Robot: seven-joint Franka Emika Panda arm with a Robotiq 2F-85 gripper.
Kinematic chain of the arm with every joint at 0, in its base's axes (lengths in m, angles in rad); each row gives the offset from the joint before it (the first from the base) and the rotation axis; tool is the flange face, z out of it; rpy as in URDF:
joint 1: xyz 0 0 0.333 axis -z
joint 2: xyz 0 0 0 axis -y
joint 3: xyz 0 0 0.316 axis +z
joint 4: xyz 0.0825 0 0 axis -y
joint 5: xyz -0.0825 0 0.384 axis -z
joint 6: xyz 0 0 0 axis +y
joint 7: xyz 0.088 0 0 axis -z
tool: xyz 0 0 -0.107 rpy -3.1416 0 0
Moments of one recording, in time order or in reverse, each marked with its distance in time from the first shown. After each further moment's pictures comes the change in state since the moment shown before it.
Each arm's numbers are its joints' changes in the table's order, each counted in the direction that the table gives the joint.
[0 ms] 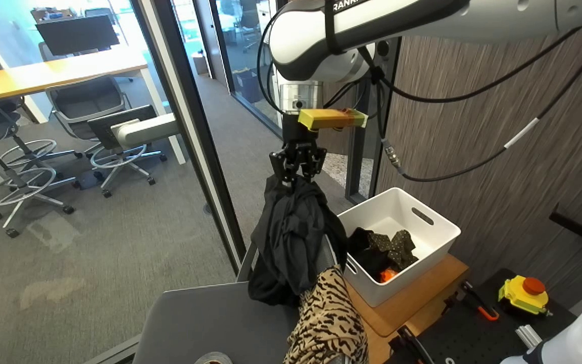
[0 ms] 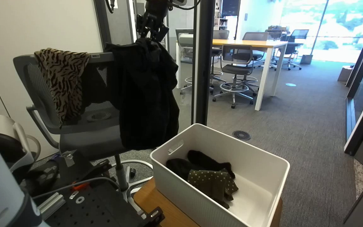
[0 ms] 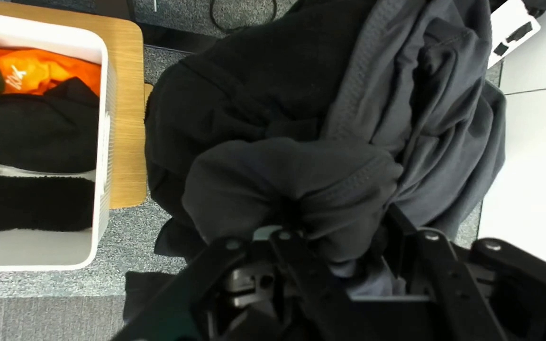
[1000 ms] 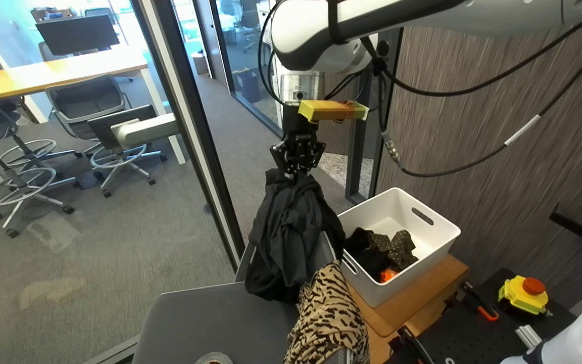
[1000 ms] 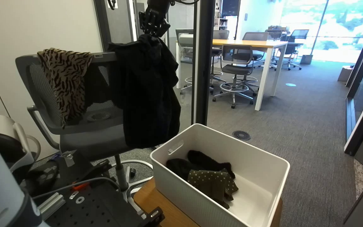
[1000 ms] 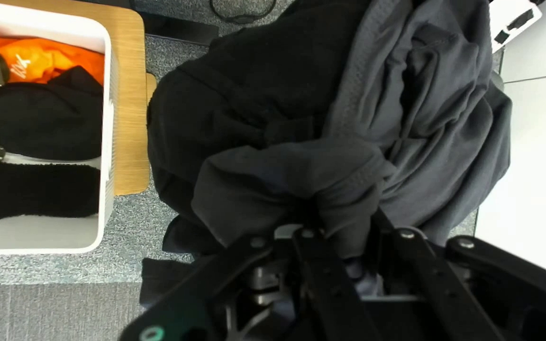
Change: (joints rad) arm 0.005 0.008 -0.006 0.025 0.004 0.004 0.005
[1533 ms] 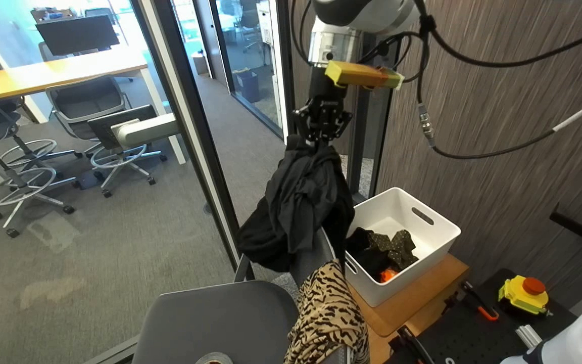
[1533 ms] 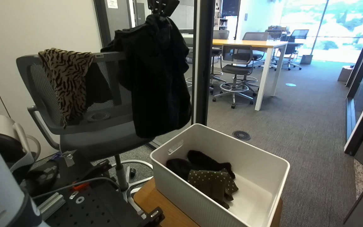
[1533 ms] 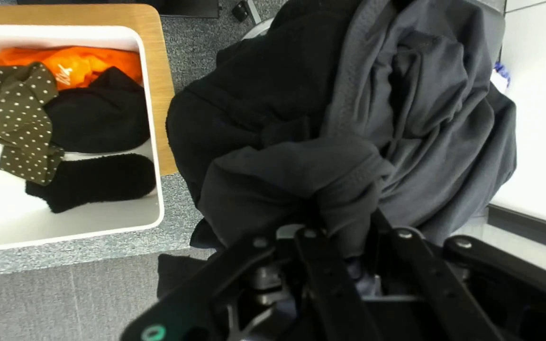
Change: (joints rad) arm 0.053 0.165 -0.050 -0.053 0.003 0.015 0.076
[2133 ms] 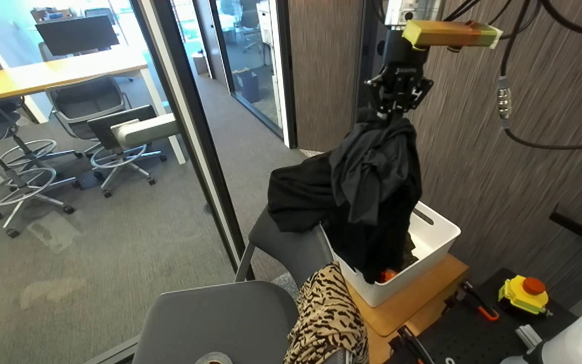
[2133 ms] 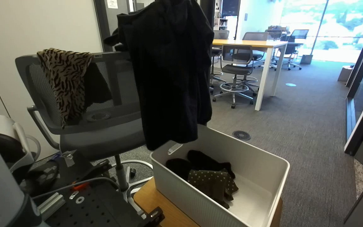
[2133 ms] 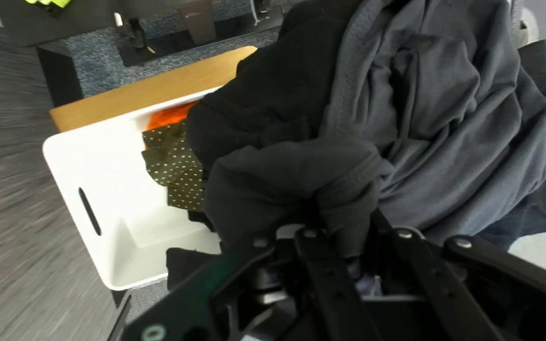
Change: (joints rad) arm 0.117 0.247 -0.074 -0.122 0.150 0.144 0.095
